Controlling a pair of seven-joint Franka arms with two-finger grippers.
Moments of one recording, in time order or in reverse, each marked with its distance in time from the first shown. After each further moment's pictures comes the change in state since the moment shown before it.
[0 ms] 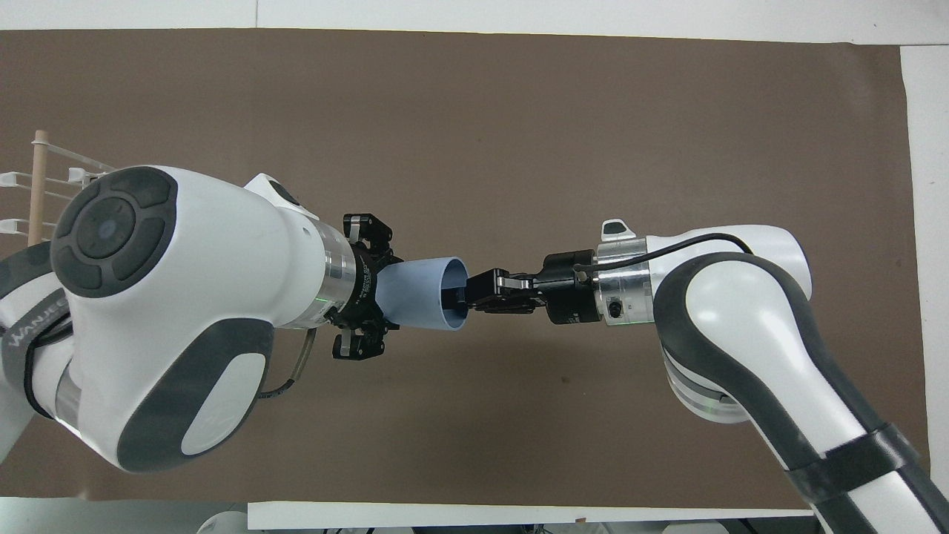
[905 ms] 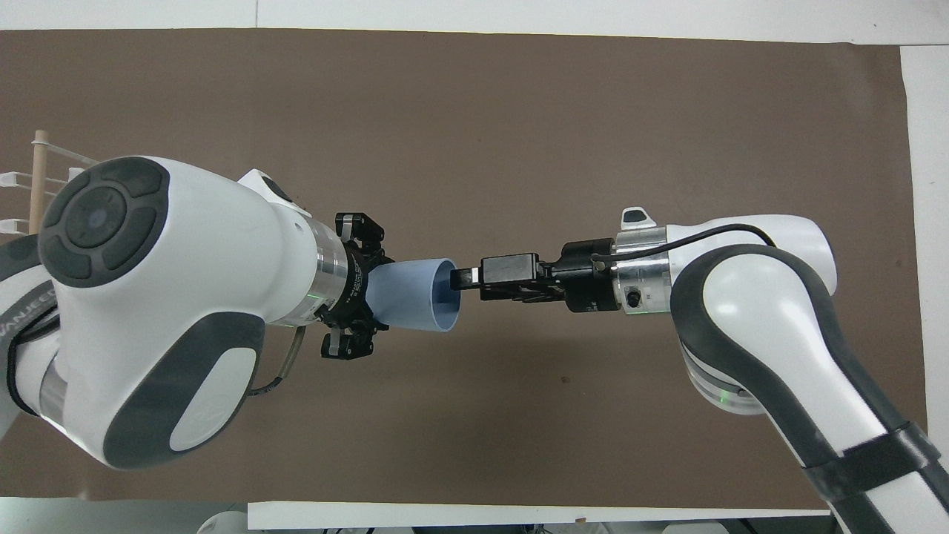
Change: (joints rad) left arm 0.001 0.002 0.013 0.018 0.056 -0.071 0.018; right arm -0.055 -0.008 -0.010 0.025 -0.172 0.009 0.004
